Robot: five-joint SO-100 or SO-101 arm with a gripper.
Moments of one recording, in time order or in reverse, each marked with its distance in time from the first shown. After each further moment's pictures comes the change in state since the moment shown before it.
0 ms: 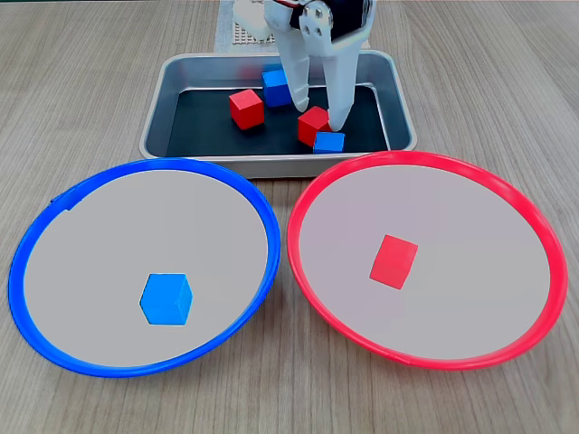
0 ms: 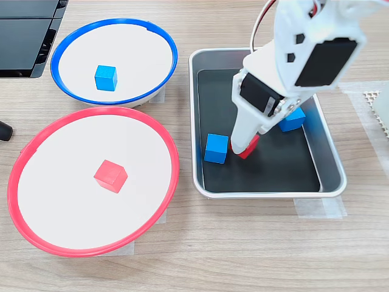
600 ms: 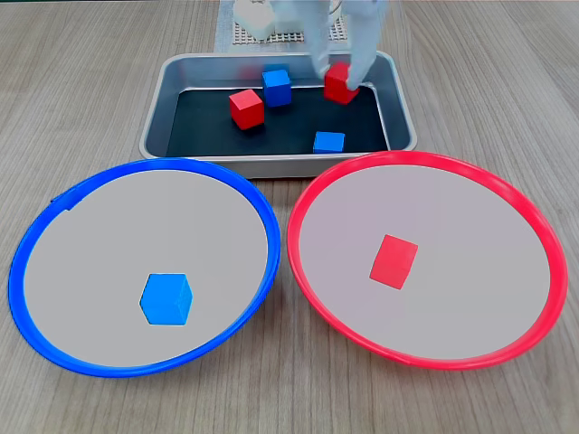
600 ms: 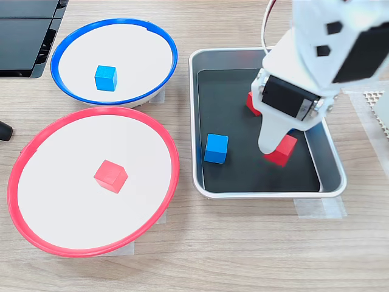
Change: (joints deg) arm -8.3 3.0 -9.8 15.2 -2.6
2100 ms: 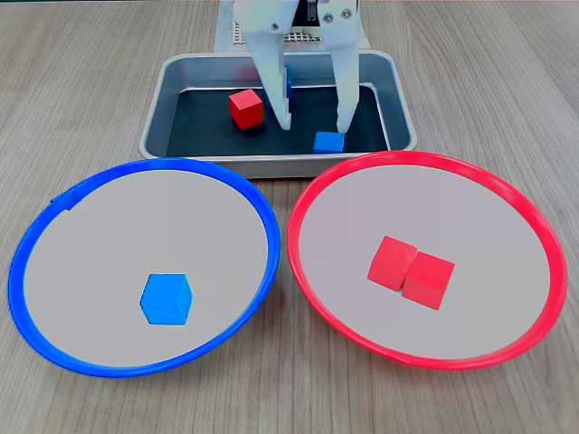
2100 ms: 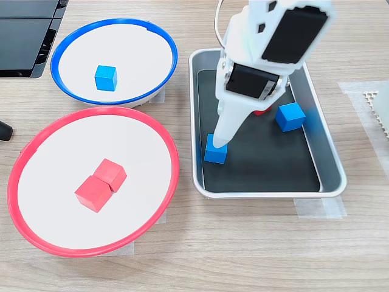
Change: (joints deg) arm 10.8 -6.9 1.0 -18.2 -36.3
